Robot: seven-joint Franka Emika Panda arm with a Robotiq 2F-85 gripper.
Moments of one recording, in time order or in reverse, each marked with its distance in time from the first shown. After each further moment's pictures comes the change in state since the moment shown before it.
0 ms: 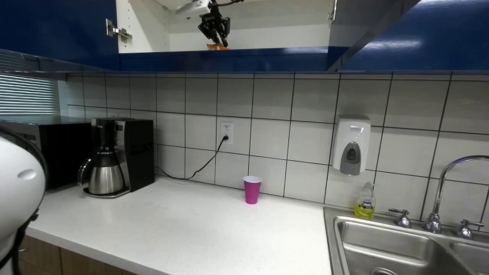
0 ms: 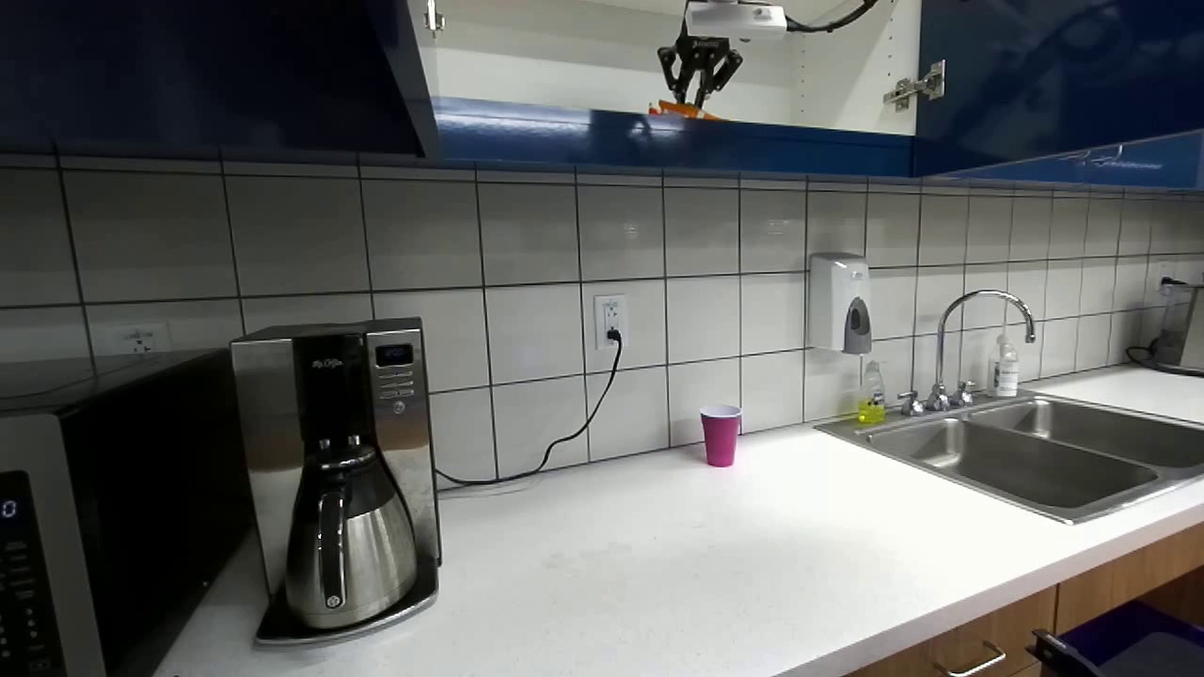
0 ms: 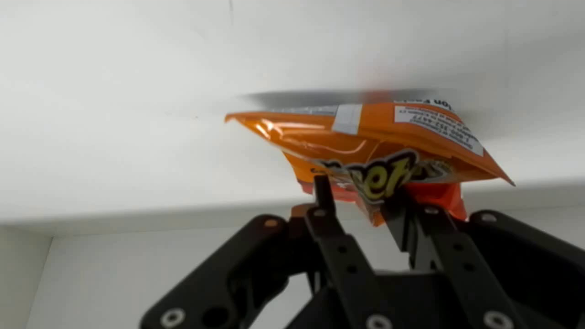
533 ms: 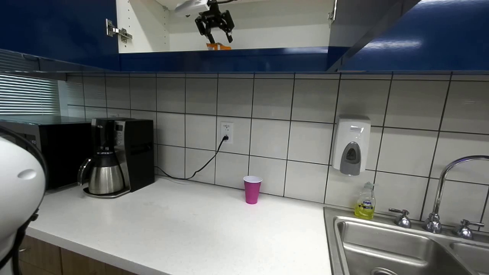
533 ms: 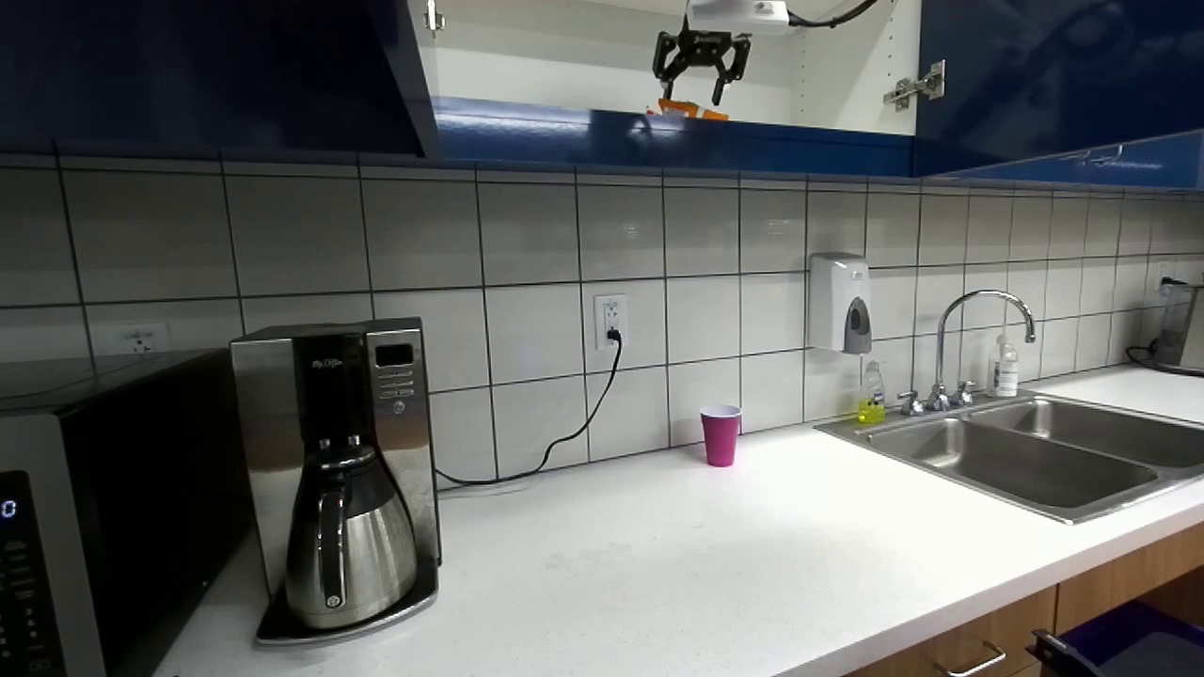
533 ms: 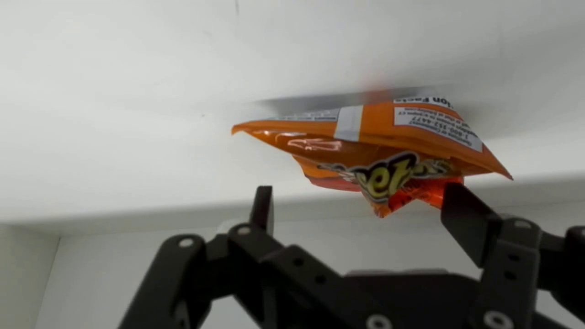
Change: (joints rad) arm 0.000 -0.006 0.000 0.009 0.000 -0.019 0.008
